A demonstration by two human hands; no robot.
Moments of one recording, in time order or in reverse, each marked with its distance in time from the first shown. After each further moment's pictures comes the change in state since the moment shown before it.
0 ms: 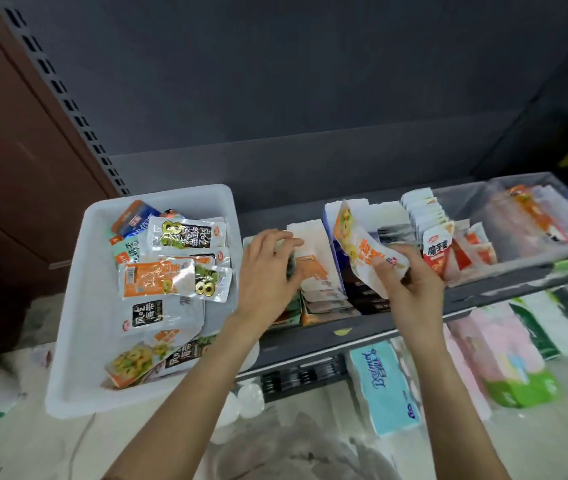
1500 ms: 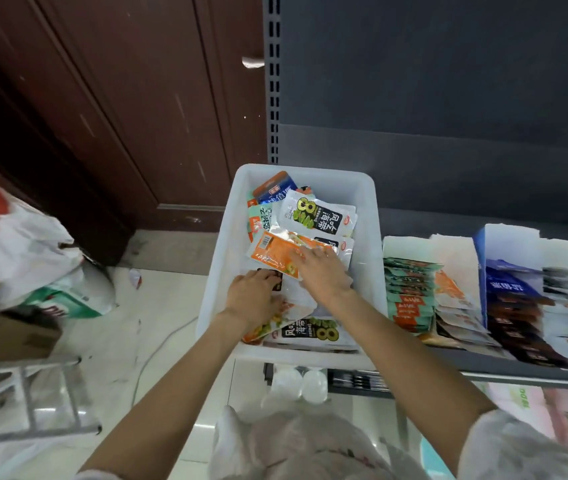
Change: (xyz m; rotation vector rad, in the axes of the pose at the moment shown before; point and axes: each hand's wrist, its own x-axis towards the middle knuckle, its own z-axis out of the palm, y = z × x) left_hand -0.108 -0.194 -0.058 0.335 -0.514 -0.406; right_hand -0.024 0.045 0.303 -1.292 -0.880 -0.834
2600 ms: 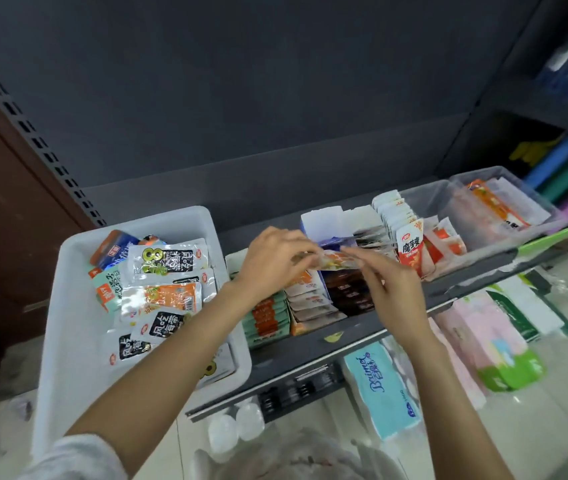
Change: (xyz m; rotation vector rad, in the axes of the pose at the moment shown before) left_hand 0.052 0.248 -0.089 -0.338 0.502 0.892; right_hand -0.271 0.163 -0.055 0.752 0.797 0.566
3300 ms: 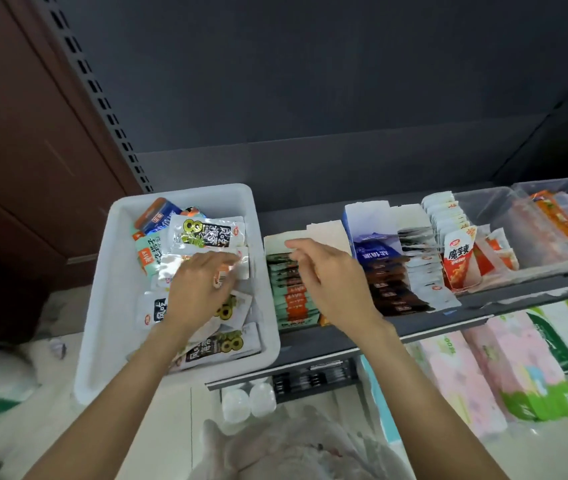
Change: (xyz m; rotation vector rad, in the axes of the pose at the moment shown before) left_hand -0.143 -0.072 -0.045 0.172 0.063 -0.519; right_hand 0.022 -0.073 0.086 -0.078 -0.243 -0.167
